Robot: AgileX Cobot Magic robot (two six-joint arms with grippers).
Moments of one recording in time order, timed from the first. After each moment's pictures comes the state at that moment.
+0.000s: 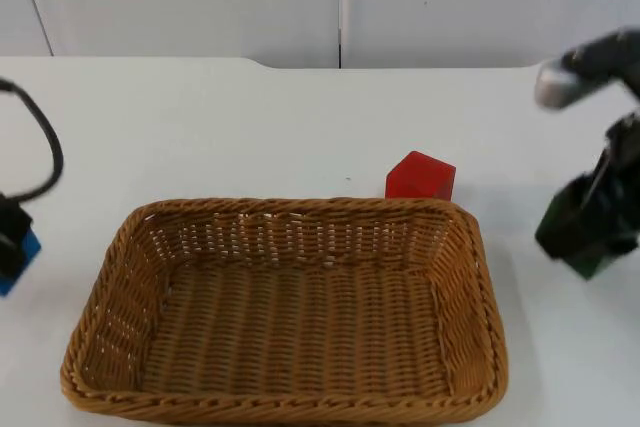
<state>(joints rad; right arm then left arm) 0.42 1.63 -0.81 0.32 0.34 -0.53 0.06 1.57 -0.69 -0.33 0.45 0.55</state>
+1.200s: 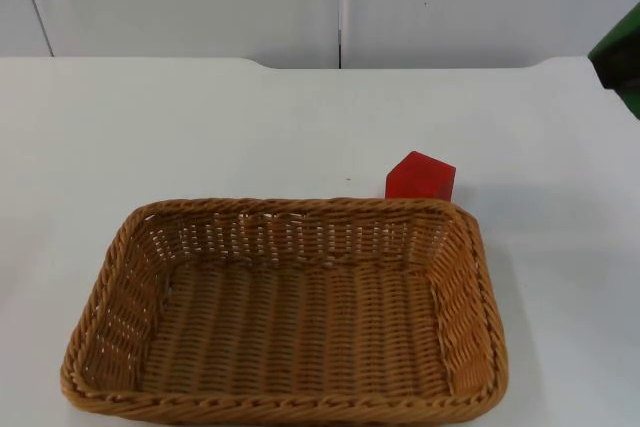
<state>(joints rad) 0.42 1.25 -0.81 0.32 0.38 -0.49 0.06 1.03 -0.69 -0.42 0.67 0.52</state>
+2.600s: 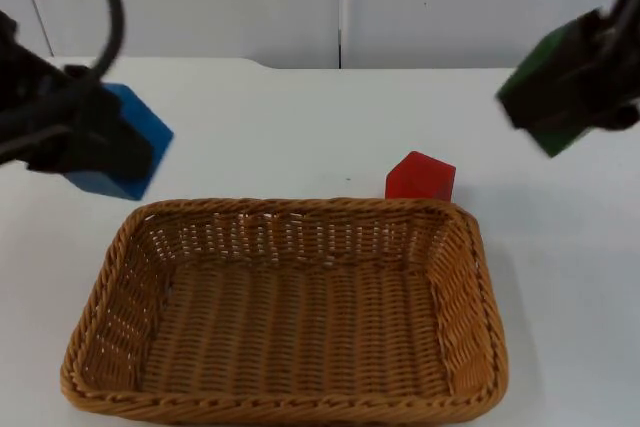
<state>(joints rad) 0.57 1.37 -0.87 0.37 0.40 -0.49 -0.20 1.29 -0.69 -0.71 0.54 0.71</state>
